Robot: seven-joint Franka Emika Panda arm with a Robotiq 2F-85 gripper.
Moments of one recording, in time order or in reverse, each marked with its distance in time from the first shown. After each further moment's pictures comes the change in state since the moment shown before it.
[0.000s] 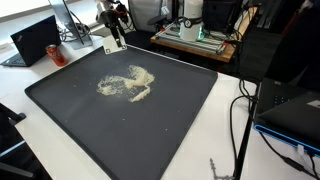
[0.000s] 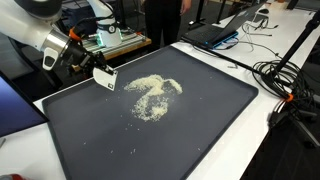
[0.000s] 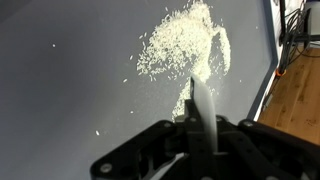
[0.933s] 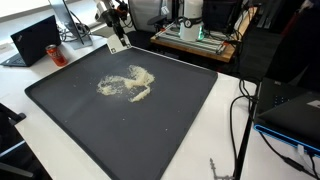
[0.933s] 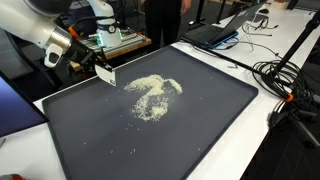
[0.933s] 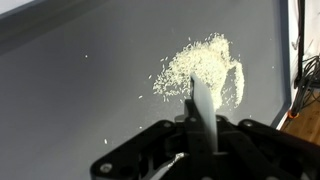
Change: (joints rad) arm 0.028 -0.028 -0.008 -0.009 -0.171 0.005 -0.040
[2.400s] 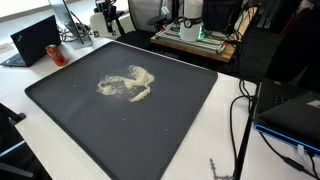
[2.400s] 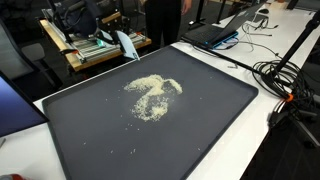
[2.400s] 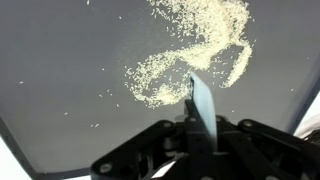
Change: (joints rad) arm 0.256 -0.335 0.099 -0.067 -0.439 0.367 0.172
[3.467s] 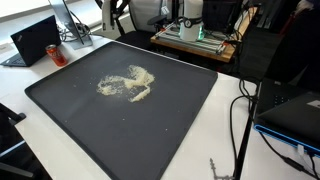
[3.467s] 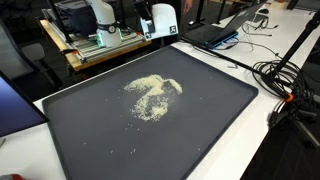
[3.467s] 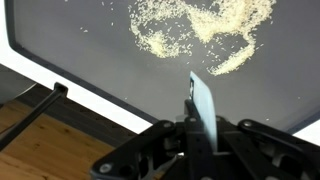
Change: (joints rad) arm 0.151 -0.116 0.112 -0.054 -0.408 0.186 0.026
